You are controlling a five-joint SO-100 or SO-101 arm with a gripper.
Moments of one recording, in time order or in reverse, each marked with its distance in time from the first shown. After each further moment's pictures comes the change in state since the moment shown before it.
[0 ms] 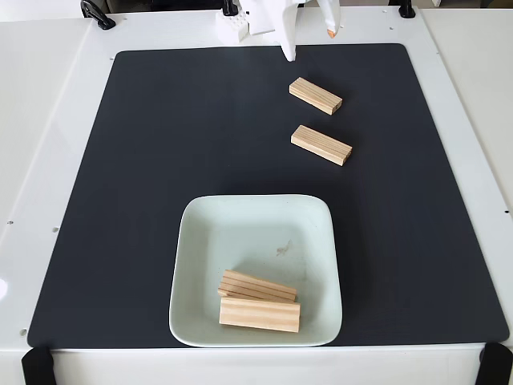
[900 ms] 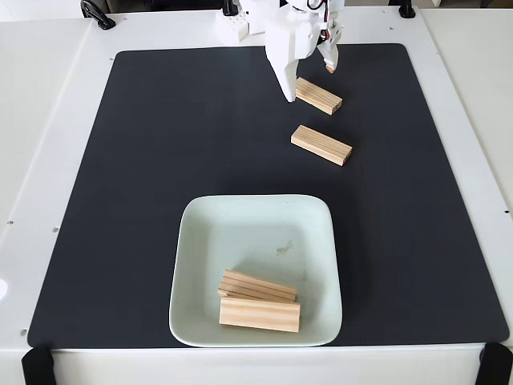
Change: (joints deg) arm -0.8 -11.9 7.5 -15.1 -1.8
